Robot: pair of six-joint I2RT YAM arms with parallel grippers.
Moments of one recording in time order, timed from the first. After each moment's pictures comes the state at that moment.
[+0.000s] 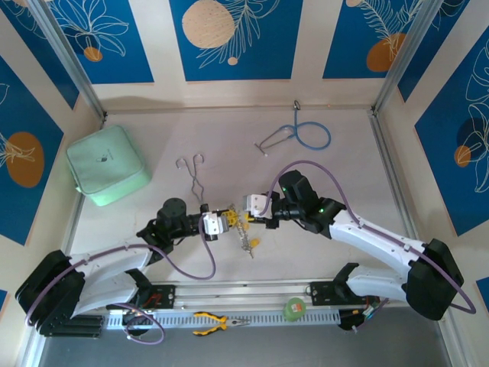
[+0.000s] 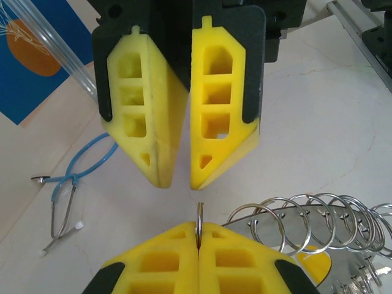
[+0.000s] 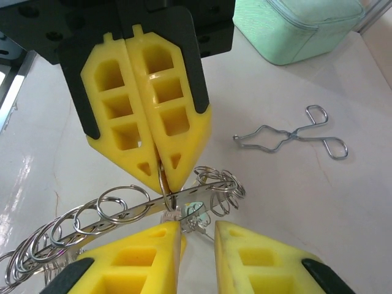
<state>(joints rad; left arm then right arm) -0.75 1.07 0.33 0.53 0.50 0.60 0.76 1.14 0.72 -0.20 -0.47 -0.71</state>
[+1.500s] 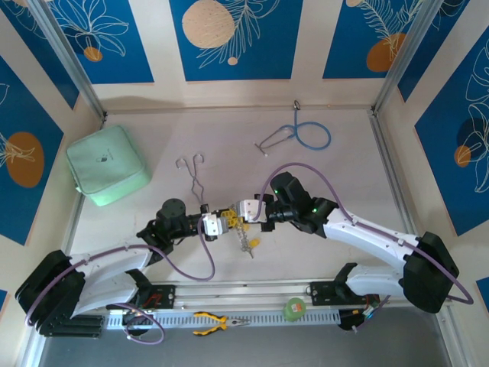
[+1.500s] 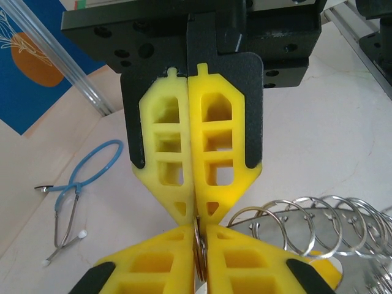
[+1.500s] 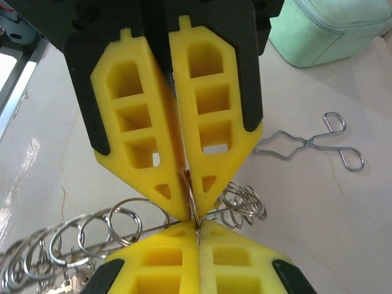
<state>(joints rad) -0.76 1.07 0.32 0.56 0.51 0.61 0.82 1.19 0.75 -0.22 -0.44 -0.76</state>
